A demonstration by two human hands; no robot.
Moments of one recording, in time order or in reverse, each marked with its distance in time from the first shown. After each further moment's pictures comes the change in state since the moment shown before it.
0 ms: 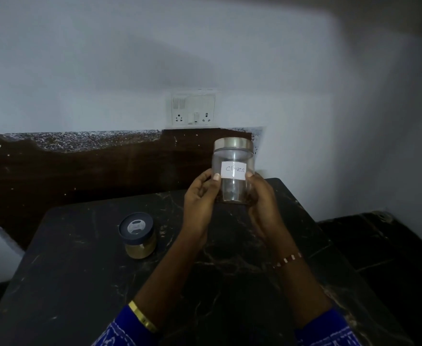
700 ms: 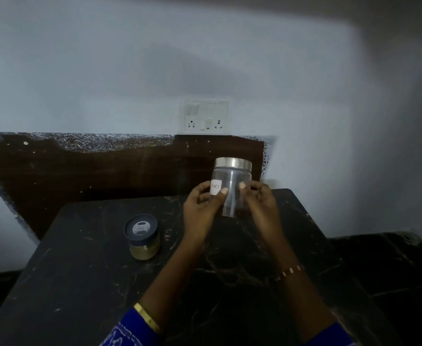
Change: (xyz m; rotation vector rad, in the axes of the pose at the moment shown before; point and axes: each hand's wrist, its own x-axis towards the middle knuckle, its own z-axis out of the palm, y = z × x) left_hand 0.008 -0.017 0.000 0.174 0.148 0.063; right_hand 0.015 0.010 -0.010 -0.141 0.045 0.052
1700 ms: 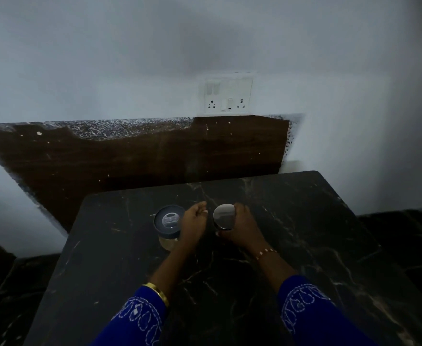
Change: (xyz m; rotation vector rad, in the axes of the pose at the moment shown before) left_hand 0.068 -0.092 -0.102 0.497 -0.008 -0.224; right_hand 0.031 0.140 0.068 -0.878 -0.264 0.132
